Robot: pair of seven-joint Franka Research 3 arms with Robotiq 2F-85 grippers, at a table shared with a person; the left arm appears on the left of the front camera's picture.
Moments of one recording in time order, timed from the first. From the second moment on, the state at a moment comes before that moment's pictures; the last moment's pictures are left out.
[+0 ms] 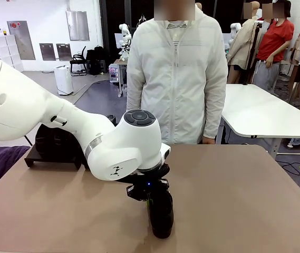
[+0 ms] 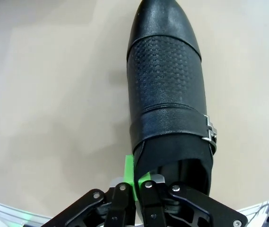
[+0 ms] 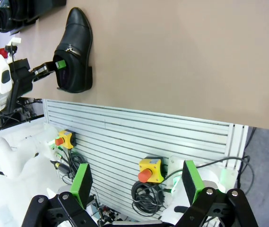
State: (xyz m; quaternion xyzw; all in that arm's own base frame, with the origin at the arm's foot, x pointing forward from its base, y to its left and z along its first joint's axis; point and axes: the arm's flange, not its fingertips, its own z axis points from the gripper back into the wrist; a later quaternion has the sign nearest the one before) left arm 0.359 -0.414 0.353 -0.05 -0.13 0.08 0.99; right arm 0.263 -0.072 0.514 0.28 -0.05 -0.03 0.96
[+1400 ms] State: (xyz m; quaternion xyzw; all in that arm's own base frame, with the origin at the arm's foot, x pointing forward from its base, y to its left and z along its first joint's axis) left arm 0.276 -0.313 0.478 -0.08 -0.36 -0.04 0.93; right arm 0.263 -0.072 0.514 0.28 -0.05 -0.03 0.96
